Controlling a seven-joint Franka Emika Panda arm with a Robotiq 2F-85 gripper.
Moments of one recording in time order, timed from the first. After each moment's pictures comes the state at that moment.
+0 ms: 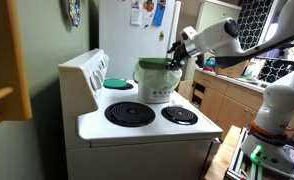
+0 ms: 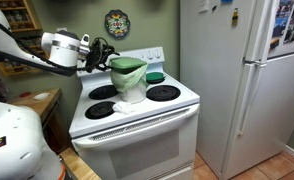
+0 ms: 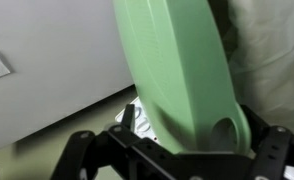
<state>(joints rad) -0.20 -0.62 0.62 -2.57 -1.12 2.78 0.44</state>
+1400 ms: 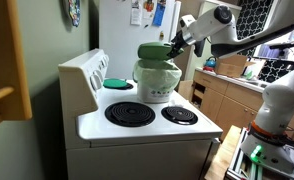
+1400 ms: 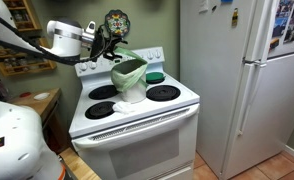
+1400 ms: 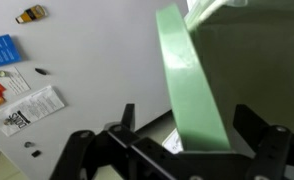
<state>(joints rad) -0.22 -0.59 0.57 -2.45 -1.09 2.59 0.45</state>
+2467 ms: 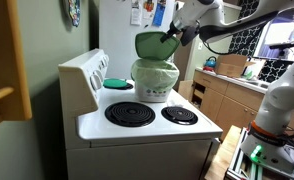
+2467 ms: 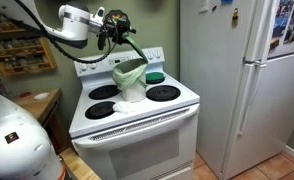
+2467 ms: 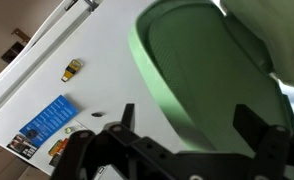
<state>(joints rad) -0.01 -0.36 0.39 -2.17 -1.16 2.30 0.85</state>
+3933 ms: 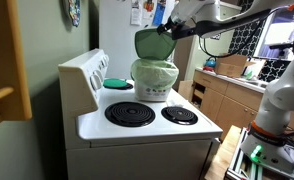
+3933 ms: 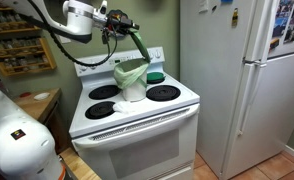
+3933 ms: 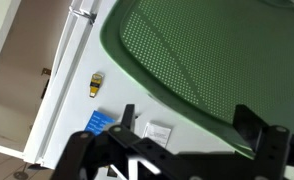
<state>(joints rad) 0.10 -0.30 0.28 -2.07 -1.24 2.25 1.23</state>
